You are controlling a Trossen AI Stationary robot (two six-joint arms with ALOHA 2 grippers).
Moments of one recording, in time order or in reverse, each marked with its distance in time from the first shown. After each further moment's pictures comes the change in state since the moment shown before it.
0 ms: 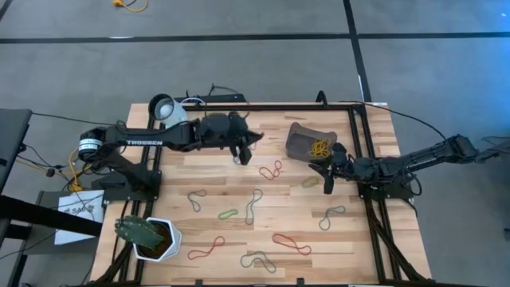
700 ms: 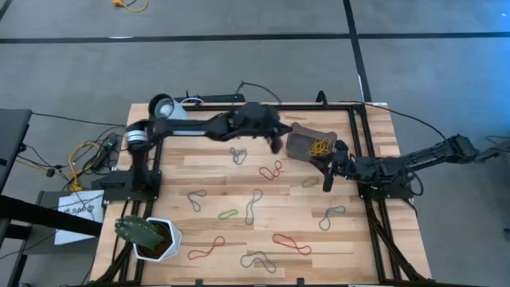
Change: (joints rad) left arm 0.097 0.474 0.340 0.132 0.174 0.019; right arm 0.000 0.000 -0.001 0.058 0.071 -0.087
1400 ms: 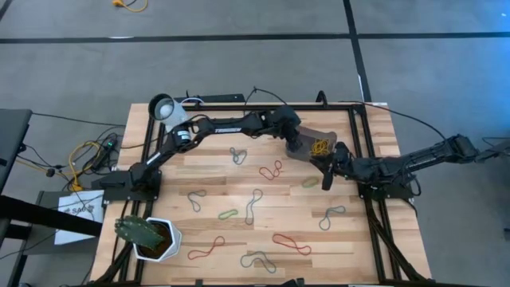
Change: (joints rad) left arm 0.033 0.491 0.559 -0.428 -0.091 -0.002; right arm 0.000 0.012 0.000 -0.072 0.027 0.187
